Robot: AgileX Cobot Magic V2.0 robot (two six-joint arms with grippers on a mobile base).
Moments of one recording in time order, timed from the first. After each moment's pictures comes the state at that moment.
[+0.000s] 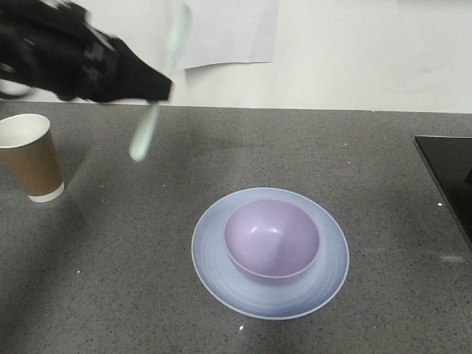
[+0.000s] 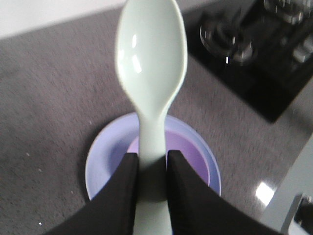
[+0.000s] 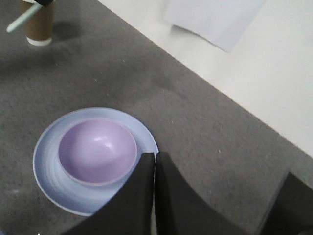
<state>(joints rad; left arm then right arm) -0.31 1.46 -1.57 -0.67 1.06 0.41 0.21 0.83 -1.31 0.23 1.09 -0.50</state>
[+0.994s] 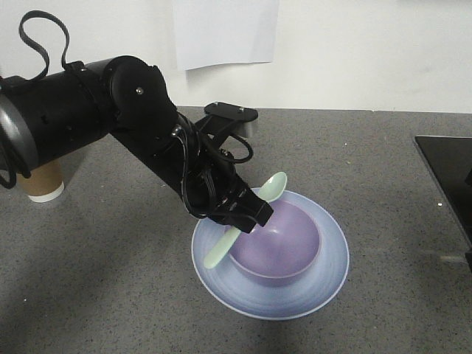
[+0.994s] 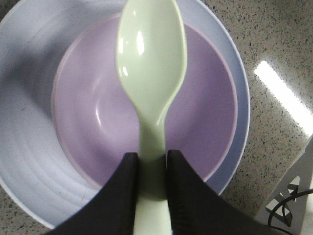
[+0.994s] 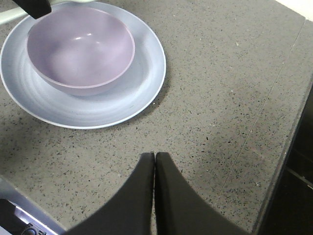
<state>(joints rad) -0.61 1.78 -1.57 -0.41 1.07 0.19 0.21 0.66 -0.84 0.10 0.99 -0.36</state>
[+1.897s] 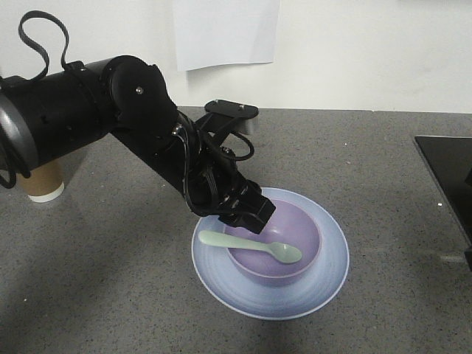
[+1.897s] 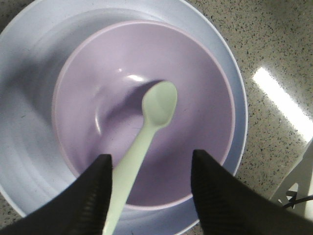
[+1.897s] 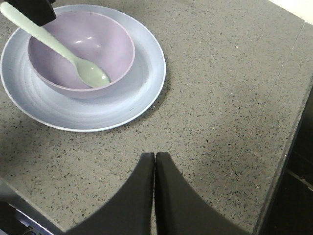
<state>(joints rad) -0.61 1.78 -1.57 -0.42 1.05 0.19 0.21 0.66 -0.84 0.11 0.98 -0.36</state>
